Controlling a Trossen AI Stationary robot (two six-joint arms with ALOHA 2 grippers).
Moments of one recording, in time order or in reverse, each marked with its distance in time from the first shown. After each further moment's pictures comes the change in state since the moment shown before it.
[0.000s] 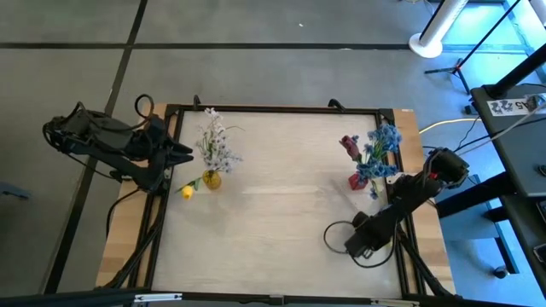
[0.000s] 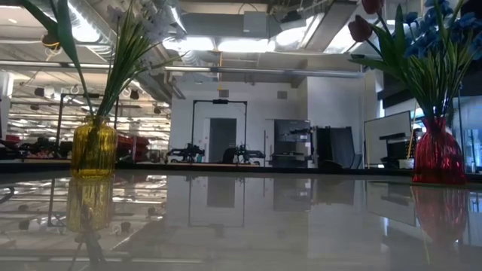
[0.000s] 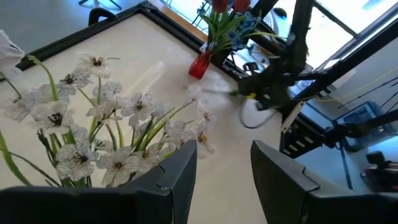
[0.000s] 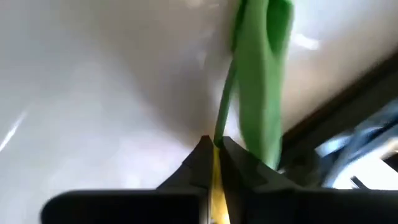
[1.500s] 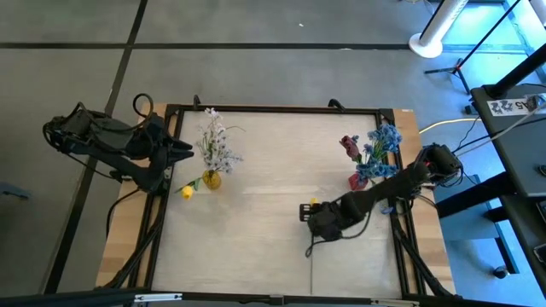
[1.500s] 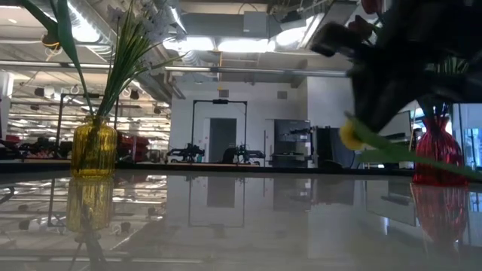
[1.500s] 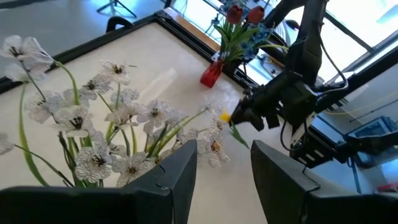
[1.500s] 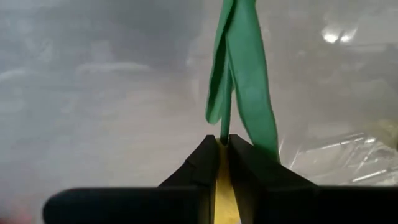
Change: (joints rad) left arm 0.000 0.000 0.000 -0.009 -0.063 -0.029; right arm -0.329 0.026 0.262 0.286 0.683 -2.715
